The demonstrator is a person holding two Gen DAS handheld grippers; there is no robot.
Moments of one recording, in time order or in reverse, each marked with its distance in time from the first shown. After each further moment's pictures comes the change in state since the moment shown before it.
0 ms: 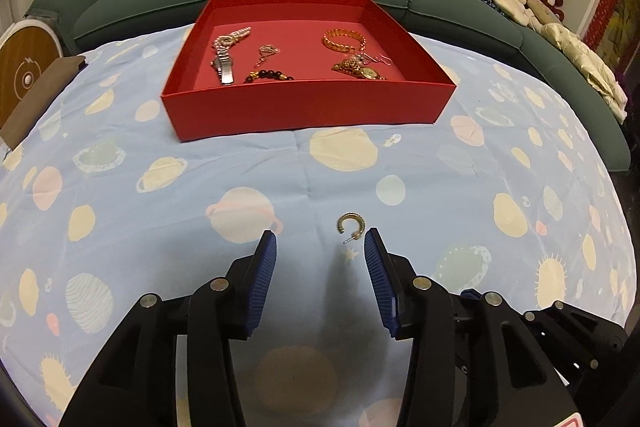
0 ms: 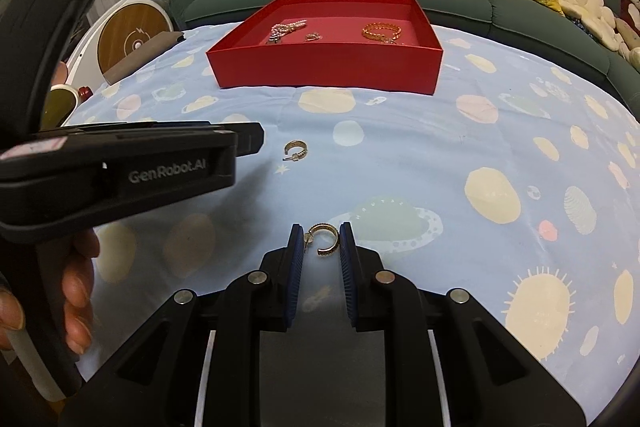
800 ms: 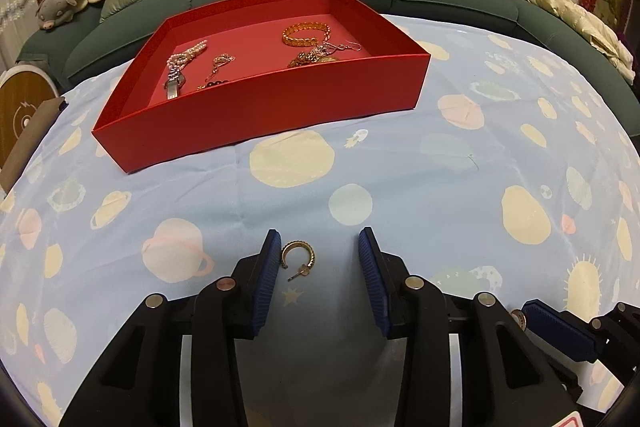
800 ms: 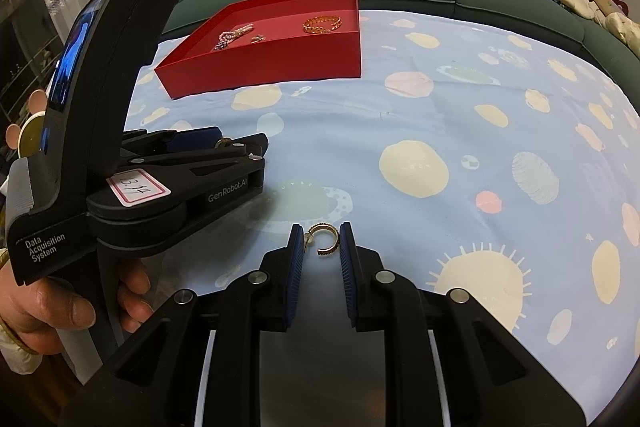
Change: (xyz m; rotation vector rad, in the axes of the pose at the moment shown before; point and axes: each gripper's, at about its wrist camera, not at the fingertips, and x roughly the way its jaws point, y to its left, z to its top) left arm 0.036 -0.043 0.003 0.115 -0.028 0.080; right arm -0.010 -0.050 -0.010 0.095 0.007 -0.034
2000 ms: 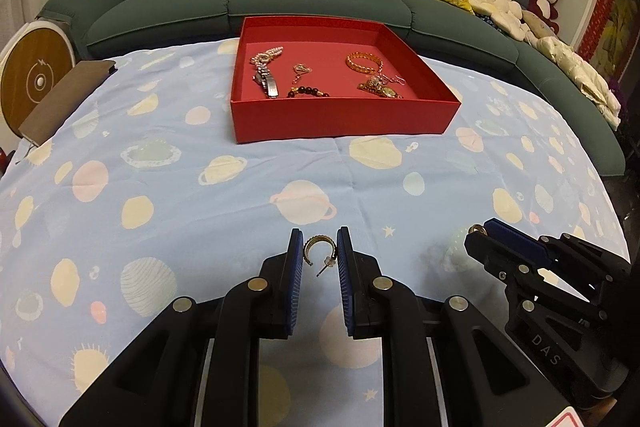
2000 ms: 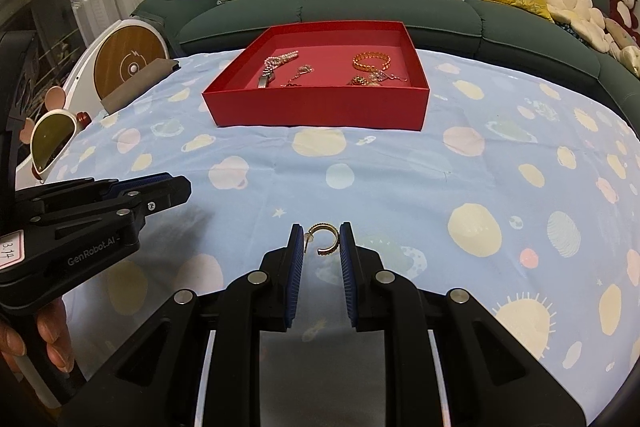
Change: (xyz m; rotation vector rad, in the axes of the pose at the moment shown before) left arm -0.082 0.091 -0.029 -0.137 -0.044 -0.085; right arm -0.006 0.056 0.029 -0.071 -0.072 0.032
